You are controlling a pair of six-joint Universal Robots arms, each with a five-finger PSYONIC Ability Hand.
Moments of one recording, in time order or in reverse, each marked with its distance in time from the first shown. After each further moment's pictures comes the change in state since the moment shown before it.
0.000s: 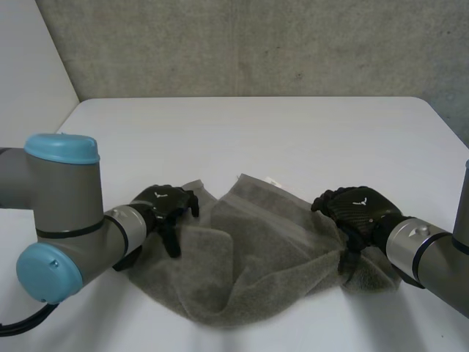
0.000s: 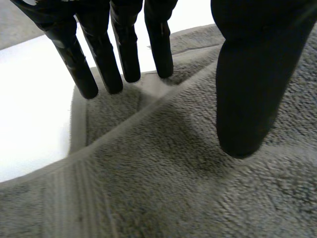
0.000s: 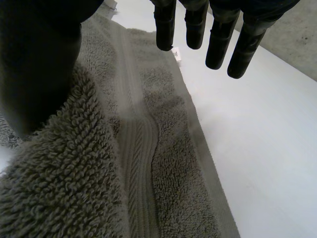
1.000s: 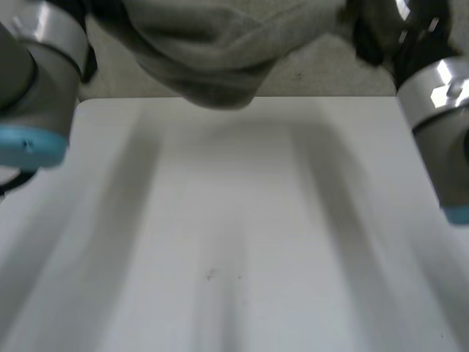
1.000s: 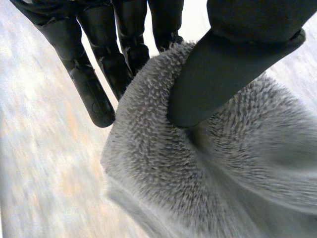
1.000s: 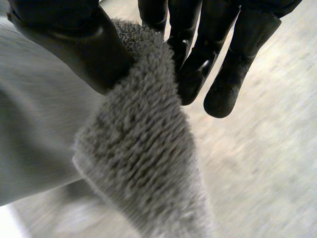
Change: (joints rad) left arm 0.003 0.199 0.420 0.313 -0.289 -0.209; right arm 0.086 -0.103 -0.247 -0.640 0.100 0.082; left_hand 0.645 0.678 0.677 0.683 0.661; right_hand 1.086 1.078 1.092 1.079 1.093
